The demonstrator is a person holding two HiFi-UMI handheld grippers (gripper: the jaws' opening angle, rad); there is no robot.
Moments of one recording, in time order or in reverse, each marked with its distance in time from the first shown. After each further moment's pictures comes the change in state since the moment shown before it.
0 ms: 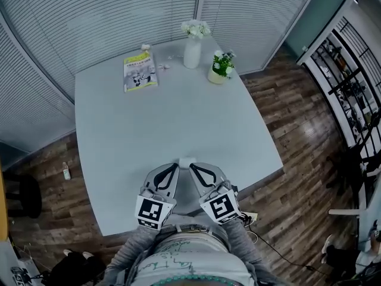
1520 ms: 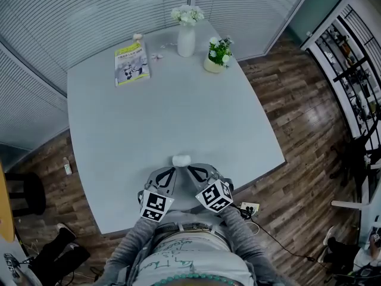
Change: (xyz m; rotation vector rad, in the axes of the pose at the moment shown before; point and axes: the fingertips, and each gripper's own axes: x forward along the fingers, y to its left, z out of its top) left arm 0.040 0.001 -0.136 0.111 0.348 -0.030; right arm 0.031 0.007 -0.148 0.023 0.277 0.180
